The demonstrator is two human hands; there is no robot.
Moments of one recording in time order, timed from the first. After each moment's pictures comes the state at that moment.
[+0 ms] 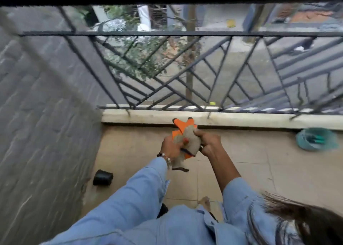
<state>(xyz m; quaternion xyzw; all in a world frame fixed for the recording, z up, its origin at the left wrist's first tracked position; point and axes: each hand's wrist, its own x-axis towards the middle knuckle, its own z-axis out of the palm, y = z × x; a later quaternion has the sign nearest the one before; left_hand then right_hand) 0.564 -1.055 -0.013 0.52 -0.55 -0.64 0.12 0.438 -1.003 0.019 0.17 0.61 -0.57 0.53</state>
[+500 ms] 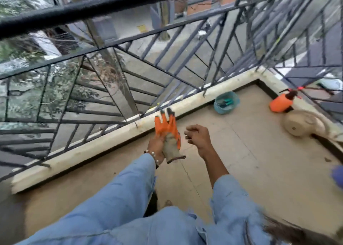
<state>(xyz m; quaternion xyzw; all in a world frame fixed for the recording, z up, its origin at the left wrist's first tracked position) 0.294 -0.870 -0.008 0.40 -0.37 -0.84 0.00 0.216 -0.745 0.014 0.09 0.74 -0.60 0.29</state>
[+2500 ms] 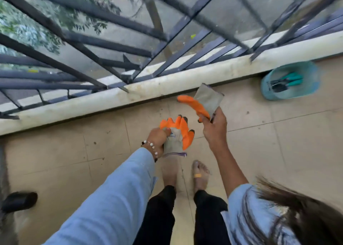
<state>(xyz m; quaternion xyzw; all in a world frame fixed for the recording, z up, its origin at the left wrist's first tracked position) 0.062 -0.915 -0.334 0.65 -0.30 -0.69 -0.11 -0.063 -0.795 -0.326 -0.01 0.78 -0.55 0.30</state>
